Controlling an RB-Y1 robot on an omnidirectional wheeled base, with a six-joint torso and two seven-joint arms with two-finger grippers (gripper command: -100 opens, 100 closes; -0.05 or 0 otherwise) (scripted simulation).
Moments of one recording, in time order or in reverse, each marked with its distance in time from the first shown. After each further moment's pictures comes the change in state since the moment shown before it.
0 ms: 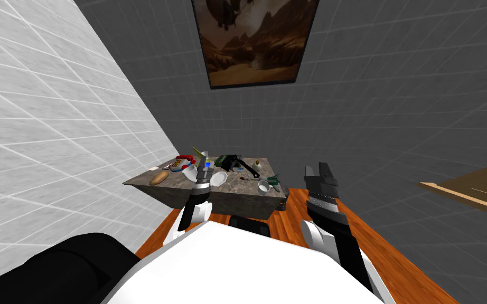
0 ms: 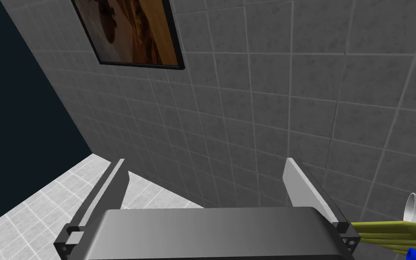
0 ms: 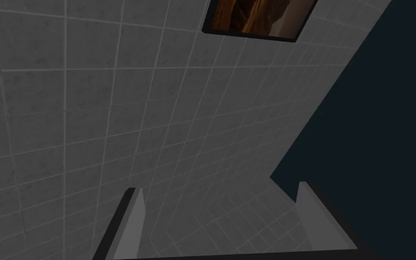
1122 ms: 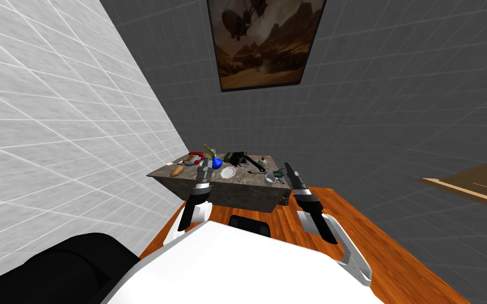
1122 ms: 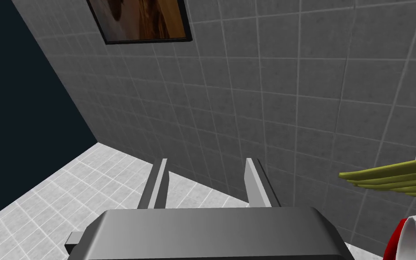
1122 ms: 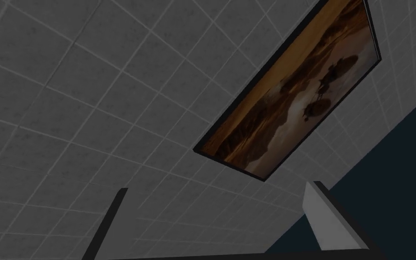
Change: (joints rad) left arm 0.000 0.000 0.000 0.000 0.000 0.000 0.000; right arm -0.195 -0.248 0.036 0.268 0.253 0.052 0.117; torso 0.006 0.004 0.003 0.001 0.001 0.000
